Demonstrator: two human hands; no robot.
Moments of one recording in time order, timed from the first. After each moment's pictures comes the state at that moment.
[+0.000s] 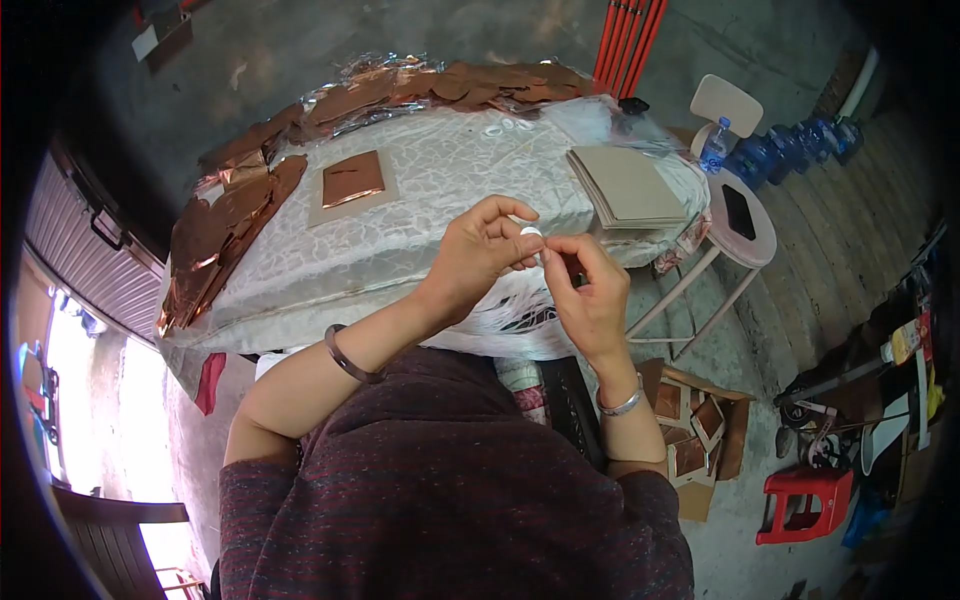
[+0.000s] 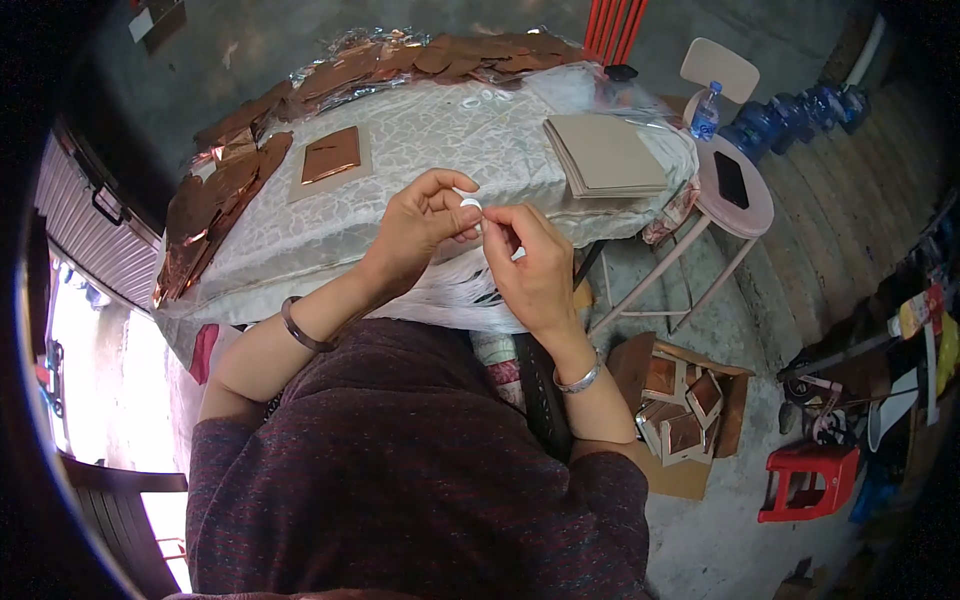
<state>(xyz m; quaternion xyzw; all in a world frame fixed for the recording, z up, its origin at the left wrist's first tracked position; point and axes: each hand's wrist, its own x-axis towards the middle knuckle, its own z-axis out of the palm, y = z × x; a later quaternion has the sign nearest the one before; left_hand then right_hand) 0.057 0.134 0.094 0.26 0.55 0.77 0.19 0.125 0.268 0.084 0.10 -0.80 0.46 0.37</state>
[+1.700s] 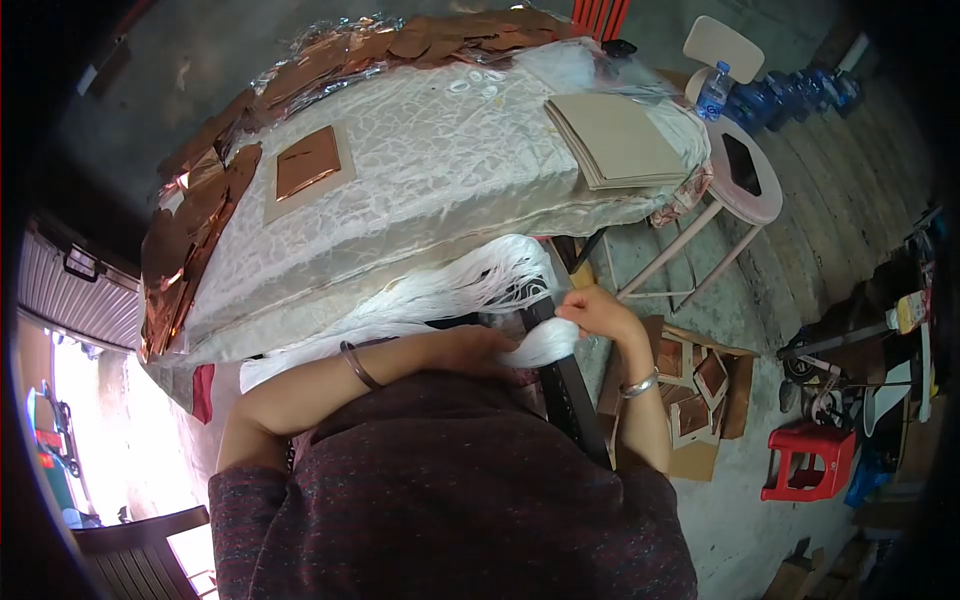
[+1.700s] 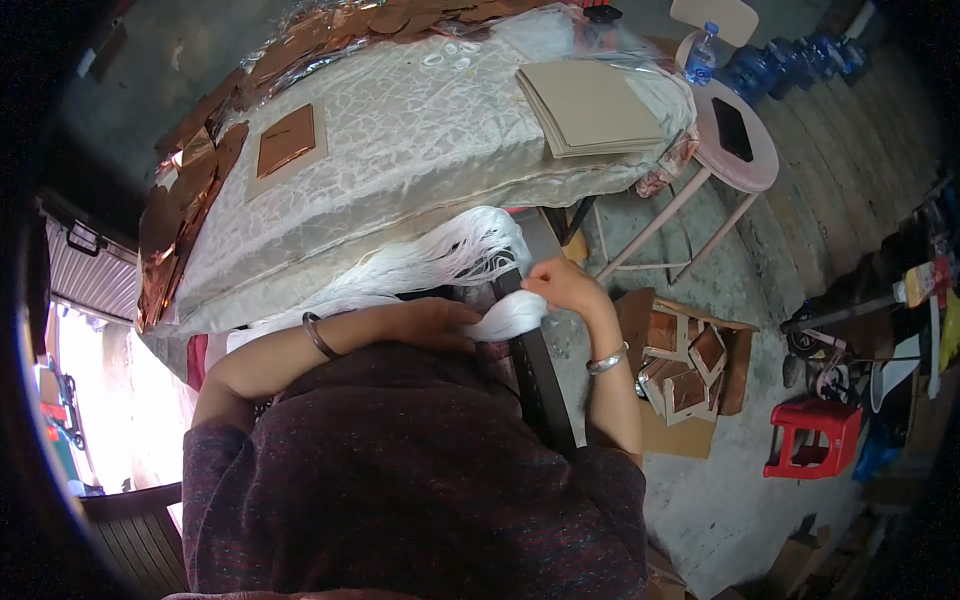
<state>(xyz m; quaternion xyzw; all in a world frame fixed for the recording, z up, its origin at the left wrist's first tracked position) 0.065 0.133 -0.049 0.56 0.71 0.24 0.35 0.121 0.385 -0.066 -0.04 -0.86 0.48 -0.18</state>
